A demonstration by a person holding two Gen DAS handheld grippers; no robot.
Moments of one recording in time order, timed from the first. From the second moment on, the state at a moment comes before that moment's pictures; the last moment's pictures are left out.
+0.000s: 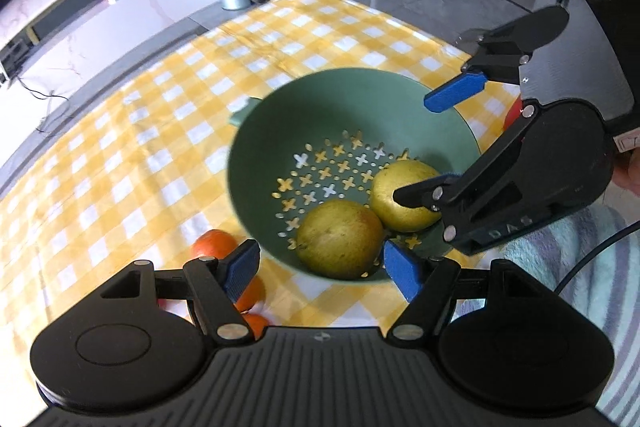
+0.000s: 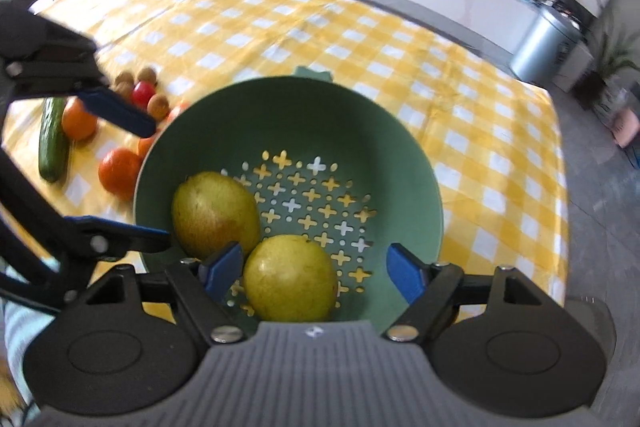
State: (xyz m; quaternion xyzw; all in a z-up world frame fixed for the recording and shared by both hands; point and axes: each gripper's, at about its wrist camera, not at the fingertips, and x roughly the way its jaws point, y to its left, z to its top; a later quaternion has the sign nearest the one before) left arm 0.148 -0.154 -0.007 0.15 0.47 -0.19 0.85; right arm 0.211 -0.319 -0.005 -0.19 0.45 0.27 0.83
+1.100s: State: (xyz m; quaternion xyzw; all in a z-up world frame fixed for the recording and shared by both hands) left arm 0.062 0.028 0.003 -0.08 0.46 0.02 0.88; right arm 0.097 -0.203 -0.005 0.00 0.34 0.20 0.92
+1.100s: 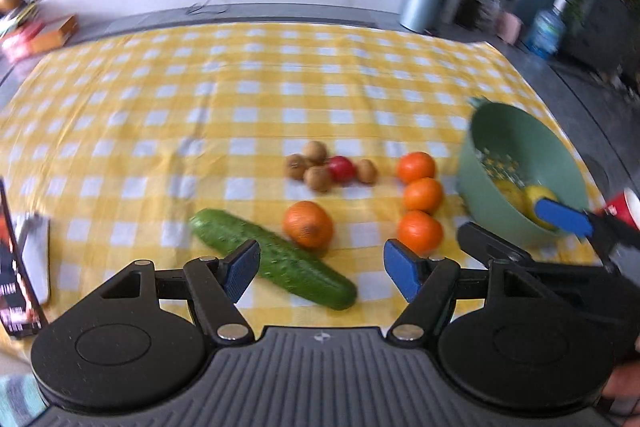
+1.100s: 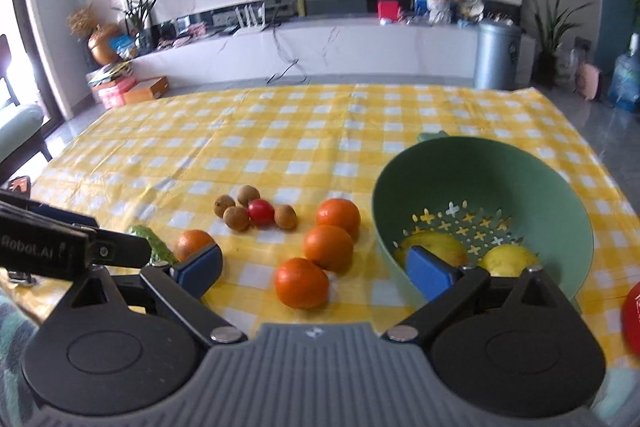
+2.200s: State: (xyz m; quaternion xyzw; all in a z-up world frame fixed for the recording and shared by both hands) left arm 0.087 0.060 -0.081 -0.22 0.47 0.10 0.85; right arm 0.129 -0.174 -0.077 0.05 0.41 0.19 0.89
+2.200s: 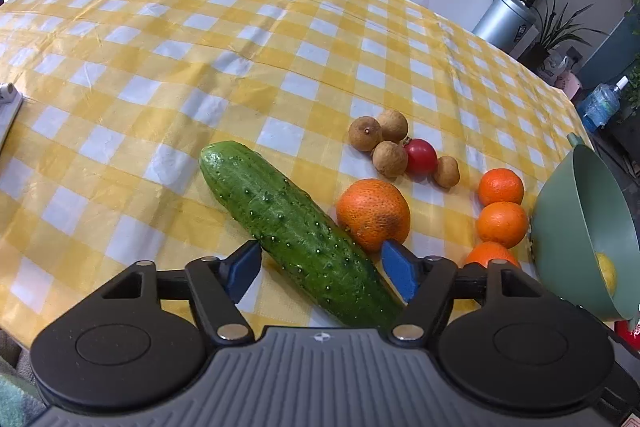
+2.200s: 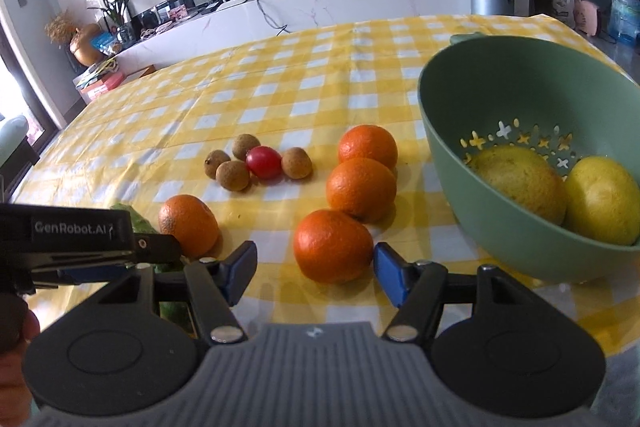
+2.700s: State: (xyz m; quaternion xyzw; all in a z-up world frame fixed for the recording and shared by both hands) left arm 0.090 0.055 -0.076 -0.18 0.48 0.05 0.86; right arm 0.138 -0.170 -0.086 0.04 0.43 0.18 0.88
